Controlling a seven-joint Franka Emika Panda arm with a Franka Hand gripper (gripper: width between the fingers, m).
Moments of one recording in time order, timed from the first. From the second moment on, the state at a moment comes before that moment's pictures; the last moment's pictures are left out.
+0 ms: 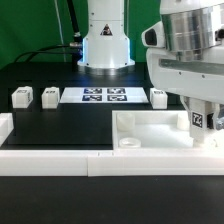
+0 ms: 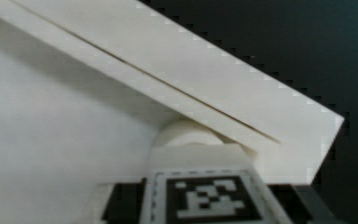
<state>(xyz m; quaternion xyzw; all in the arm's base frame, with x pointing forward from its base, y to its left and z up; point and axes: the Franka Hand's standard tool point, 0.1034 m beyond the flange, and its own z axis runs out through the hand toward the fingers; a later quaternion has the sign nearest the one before) 0.625 0.116 0.055 -0.84 0.54 0.04 0.10</state>
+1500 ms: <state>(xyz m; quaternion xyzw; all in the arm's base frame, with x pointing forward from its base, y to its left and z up) 0.640 0.122 0.072 -0.99 -0.11 -0.03 0.04</state>
